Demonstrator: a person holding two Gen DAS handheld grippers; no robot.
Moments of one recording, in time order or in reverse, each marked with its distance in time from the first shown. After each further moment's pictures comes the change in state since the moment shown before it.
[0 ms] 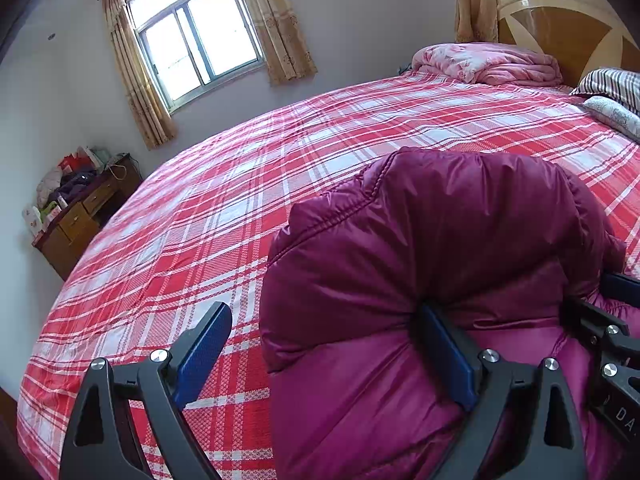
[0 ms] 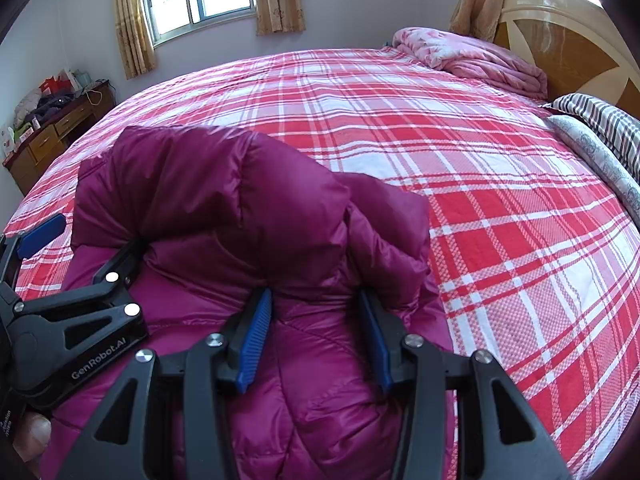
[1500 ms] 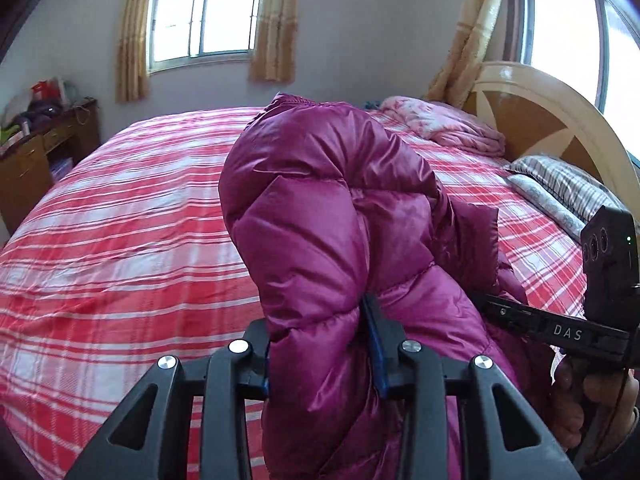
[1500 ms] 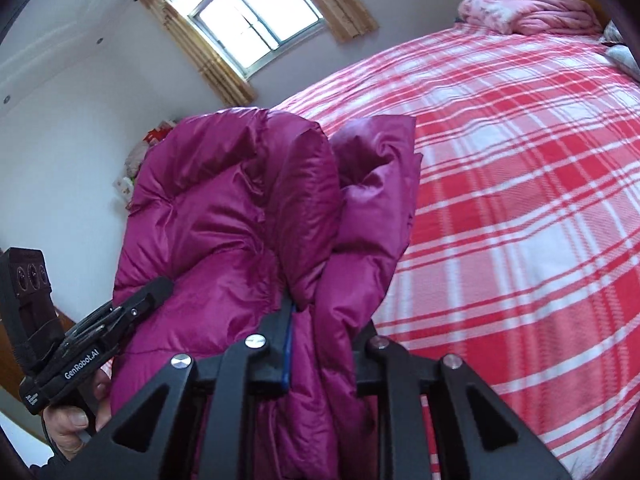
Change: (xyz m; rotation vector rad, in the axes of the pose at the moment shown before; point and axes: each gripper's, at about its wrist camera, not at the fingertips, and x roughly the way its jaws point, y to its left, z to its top) left arm -0.135 0.130 -0.059 -0.225 -0.035 -0.309; right arm -0.076 0.045 -0.039 0.127 -0.015 0.553
